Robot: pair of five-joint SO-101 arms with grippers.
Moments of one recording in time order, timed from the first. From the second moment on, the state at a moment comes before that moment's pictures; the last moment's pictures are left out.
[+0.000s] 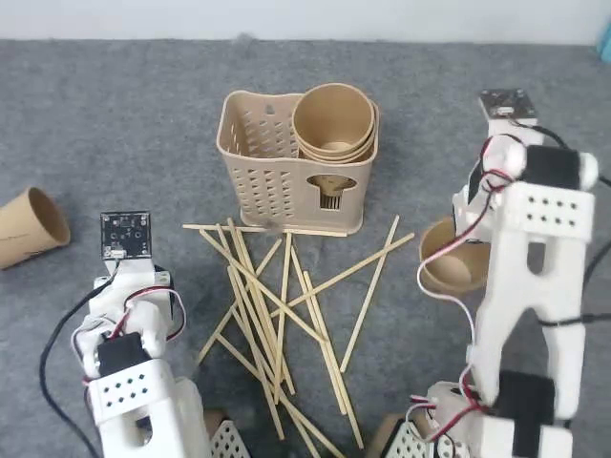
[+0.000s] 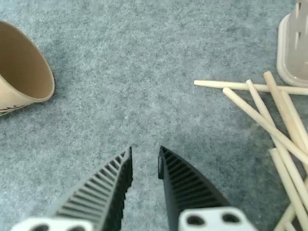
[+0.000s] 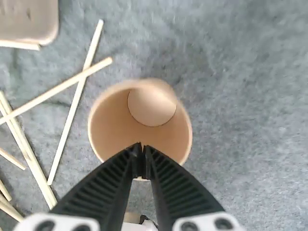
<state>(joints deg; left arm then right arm) -26.8 -71.3 86.3 47.6 -11.1 4.2 -13.8 0.9 100.3 9.8</state>
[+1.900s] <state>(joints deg) -26.8 -71.3 86.4 47.3 -13.8 14.6 -16.1 -6.9 97.7 -5.8</state>
